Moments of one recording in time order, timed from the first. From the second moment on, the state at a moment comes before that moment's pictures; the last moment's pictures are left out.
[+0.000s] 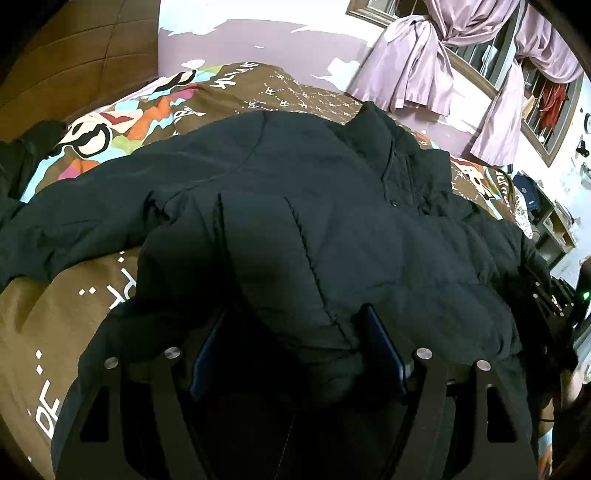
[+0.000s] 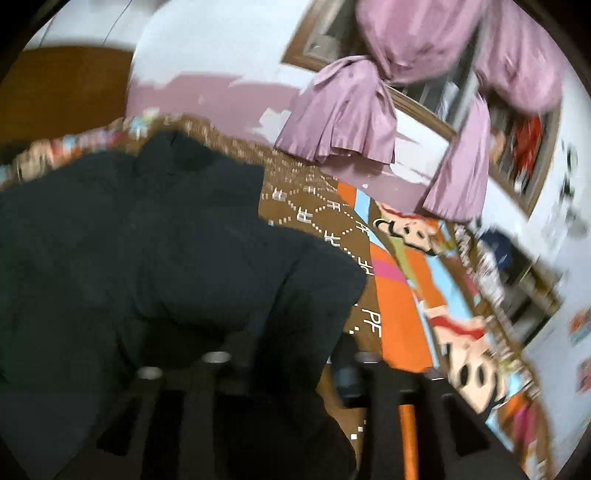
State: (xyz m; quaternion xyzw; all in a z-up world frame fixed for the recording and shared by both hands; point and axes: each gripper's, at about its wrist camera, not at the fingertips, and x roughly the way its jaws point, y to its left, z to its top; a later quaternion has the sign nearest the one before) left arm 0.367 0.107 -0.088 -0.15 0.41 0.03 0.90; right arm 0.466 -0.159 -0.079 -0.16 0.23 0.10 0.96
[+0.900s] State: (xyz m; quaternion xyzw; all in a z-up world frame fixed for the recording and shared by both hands) left arm 0.369 0.104 -0.093 -0.14 0.39 0.02 0.91; right arm 0.512 -0.152 -0.114 -0.11 0.35 0.14 0.92
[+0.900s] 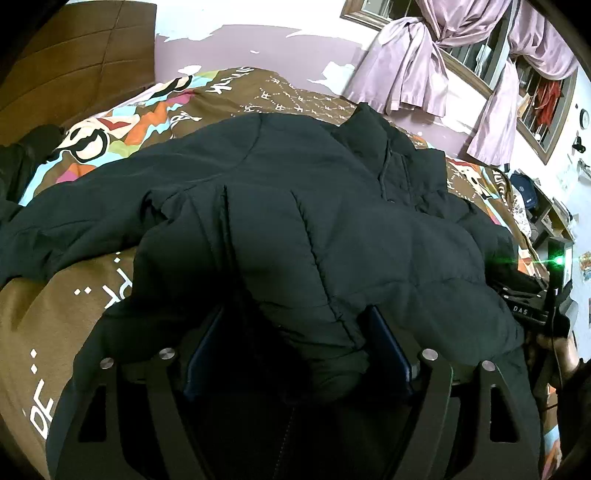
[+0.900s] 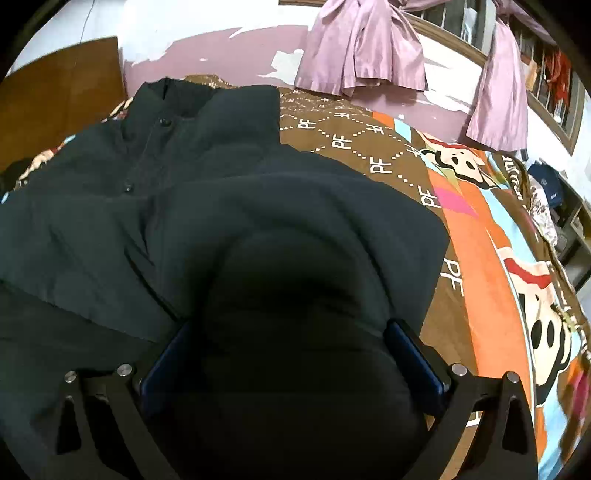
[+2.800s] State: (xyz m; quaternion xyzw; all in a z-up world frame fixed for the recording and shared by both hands) left arm 0.252 0.321 0.013 -0.16 0.20 0.29 0.92; right arm 0.407 0.012 -0.085 0.00 0.28 0.28 0.92
